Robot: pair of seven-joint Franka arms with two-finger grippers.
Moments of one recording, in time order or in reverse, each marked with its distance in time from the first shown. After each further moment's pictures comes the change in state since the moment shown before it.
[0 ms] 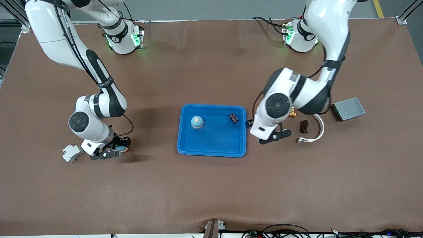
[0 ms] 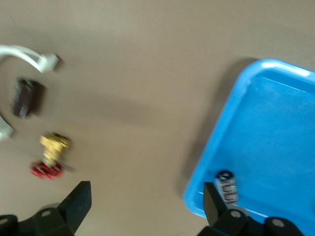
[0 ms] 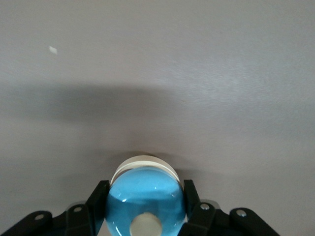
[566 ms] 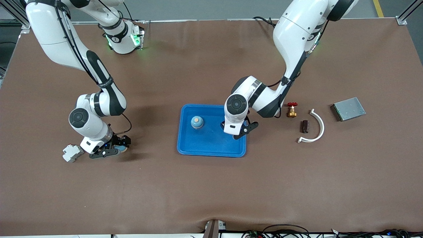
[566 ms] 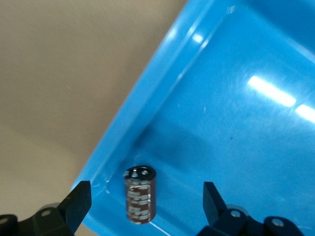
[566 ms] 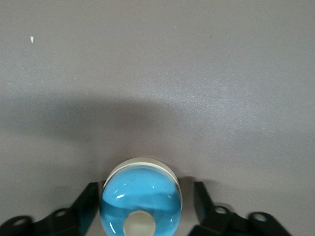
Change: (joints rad) left arm -0.194 0.192 -0.007 -0.001 -0.008 0.234 -0.509; right arm -0.021 0.007 -0.024 -0.112 -0.002 0.222 -0.134
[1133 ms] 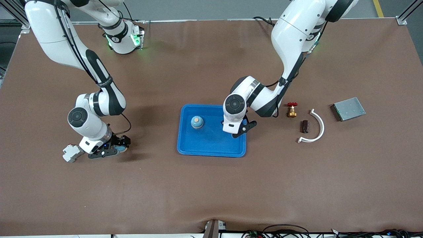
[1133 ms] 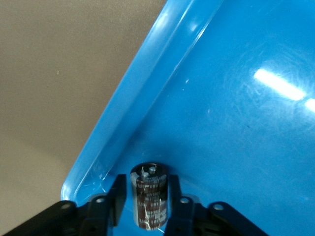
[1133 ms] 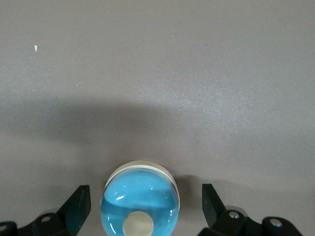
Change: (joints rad) left arm -0.020 0.039 -0.008 -0.028 -0.003 0.048 -0.011; right arm 0.000 -0.008 -0.003 0.000 0.000 0.005 0.002
